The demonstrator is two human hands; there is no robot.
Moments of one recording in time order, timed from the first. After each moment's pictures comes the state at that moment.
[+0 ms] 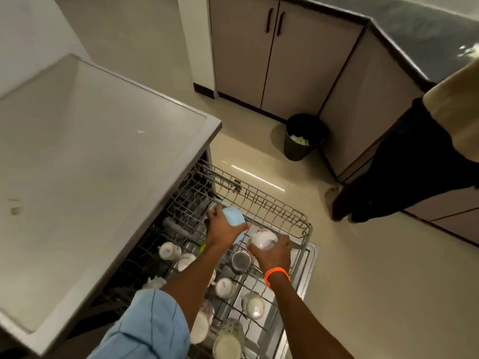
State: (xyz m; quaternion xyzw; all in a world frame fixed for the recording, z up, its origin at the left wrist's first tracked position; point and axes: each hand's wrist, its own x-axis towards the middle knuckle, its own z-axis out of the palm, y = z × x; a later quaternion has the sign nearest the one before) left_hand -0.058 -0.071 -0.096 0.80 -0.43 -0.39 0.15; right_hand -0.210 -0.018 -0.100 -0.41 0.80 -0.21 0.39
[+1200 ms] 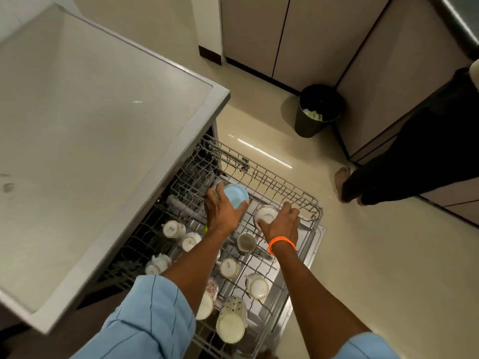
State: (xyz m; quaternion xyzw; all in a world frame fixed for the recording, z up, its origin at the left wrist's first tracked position) left_hand -0.049 -0.069 -0.120 0.82 -0.47 -0.30 0.14; right_hand -0.208 -0.058 -0.107 -0.55 0.79 -0.06 0.27
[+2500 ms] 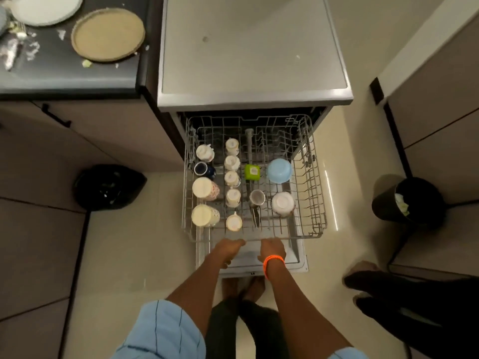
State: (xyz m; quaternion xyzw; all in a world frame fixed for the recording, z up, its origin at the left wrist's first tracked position) left_hand -0.273 0.144 -0.075 0.76 0.17 -0.56 0.28; right_hand -0.344 0.019 -0.080 -0.60 0.60 0.17 0.50
